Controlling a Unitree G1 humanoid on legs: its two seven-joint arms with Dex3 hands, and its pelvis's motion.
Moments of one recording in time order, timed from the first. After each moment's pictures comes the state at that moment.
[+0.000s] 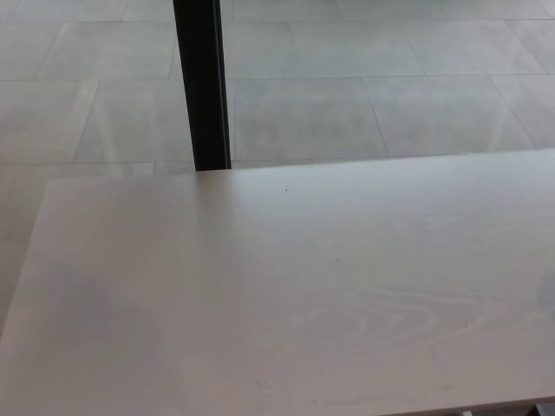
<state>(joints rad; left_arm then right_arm) -0.06 0.68 0.64 1.31 -0.30 -0.08 -0.08 -0.44 -0.60 -0.03 0.99 -0.29 -0.33 -0.22</state>
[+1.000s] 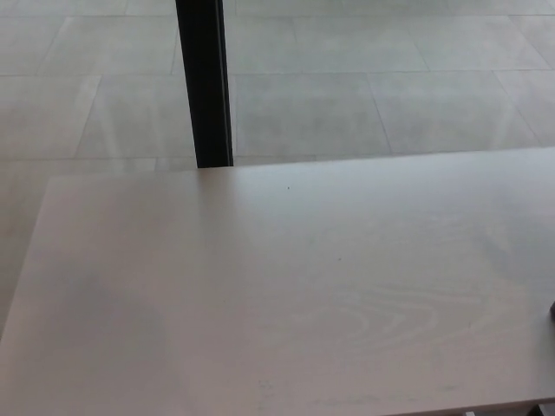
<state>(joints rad) -0.05 0.68 0.64 1.31 -0.30 -0.08 -0.08 -0.47 -0.65 -0.29 0.62 0.00 -0.23 0.12</state>
